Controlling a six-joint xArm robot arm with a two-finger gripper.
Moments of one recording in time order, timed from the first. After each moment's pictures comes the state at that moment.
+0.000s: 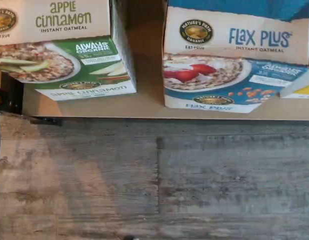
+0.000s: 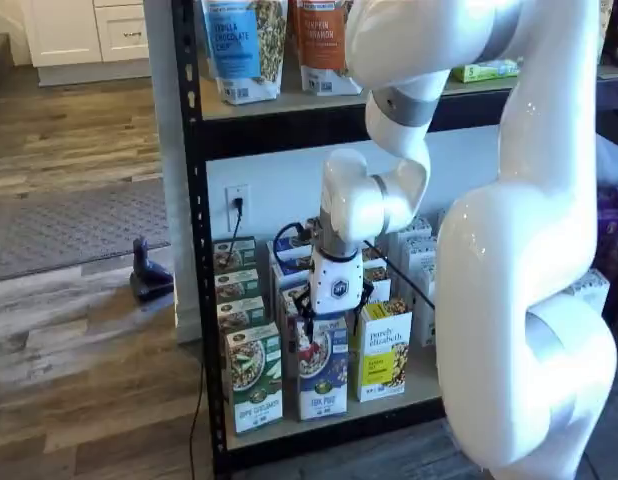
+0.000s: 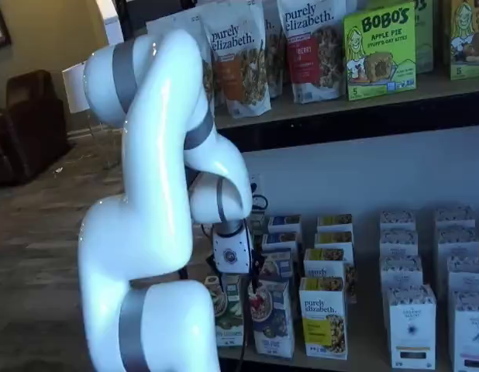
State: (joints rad) arm 0.18 0.34 -0.78 0.06 0.37 0.13
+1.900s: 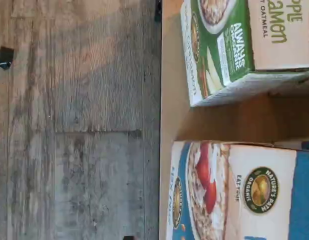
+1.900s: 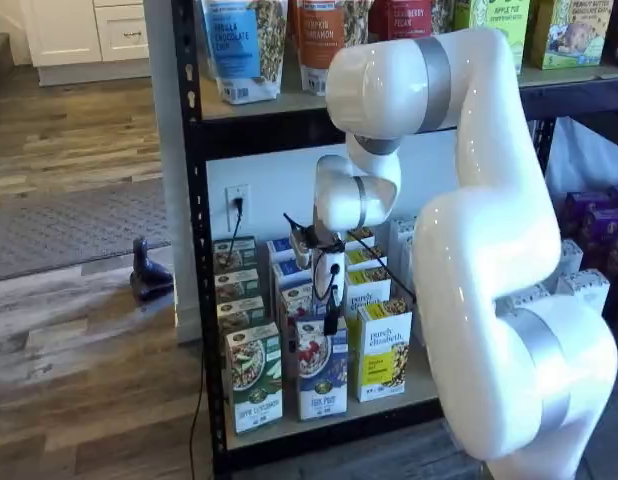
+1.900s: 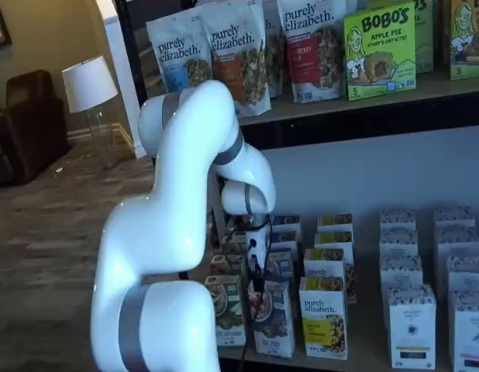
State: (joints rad) arm 0.09 0.80 -1.37 0.09 0.56 -1.55
